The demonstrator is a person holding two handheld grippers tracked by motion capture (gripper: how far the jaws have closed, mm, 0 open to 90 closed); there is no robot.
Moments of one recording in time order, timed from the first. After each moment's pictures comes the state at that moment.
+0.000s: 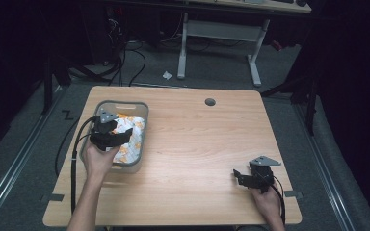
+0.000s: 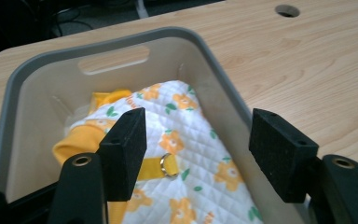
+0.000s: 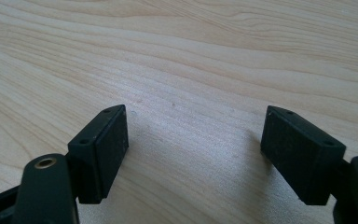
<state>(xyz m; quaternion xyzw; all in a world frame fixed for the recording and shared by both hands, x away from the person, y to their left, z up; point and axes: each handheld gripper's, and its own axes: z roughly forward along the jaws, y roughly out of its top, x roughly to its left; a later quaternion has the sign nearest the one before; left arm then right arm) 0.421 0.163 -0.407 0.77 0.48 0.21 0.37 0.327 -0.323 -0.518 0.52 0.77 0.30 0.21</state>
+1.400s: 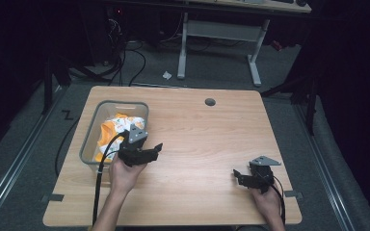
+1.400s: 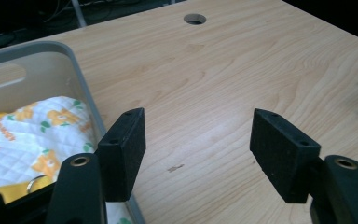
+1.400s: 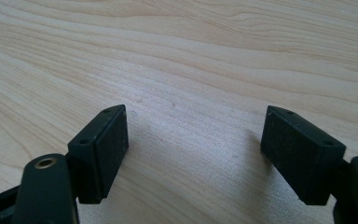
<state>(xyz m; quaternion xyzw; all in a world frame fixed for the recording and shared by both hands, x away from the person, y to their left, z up) 0.378 0.090 -0.418 0.79 0.41 0.17 0.42 0.327 -0.323 -0.518 0.52 0.77 0.30 0.21</state>
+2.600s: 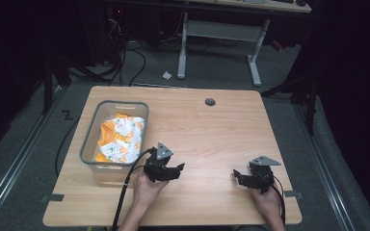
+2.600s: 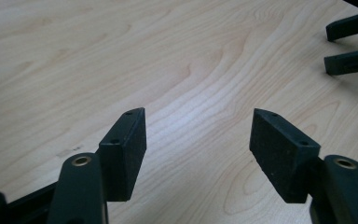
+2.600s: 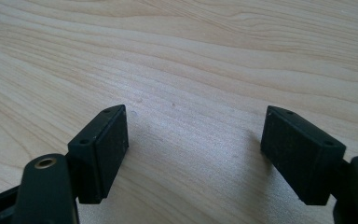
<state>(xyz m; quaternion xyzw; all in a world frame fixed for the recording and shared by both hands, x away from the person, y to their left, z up) 0.358 0.030 -0.476 0.83 0.38 0.10 0.41 0.327 -0.323 -0.518 0.52 0.77 0.30 0.21</state>
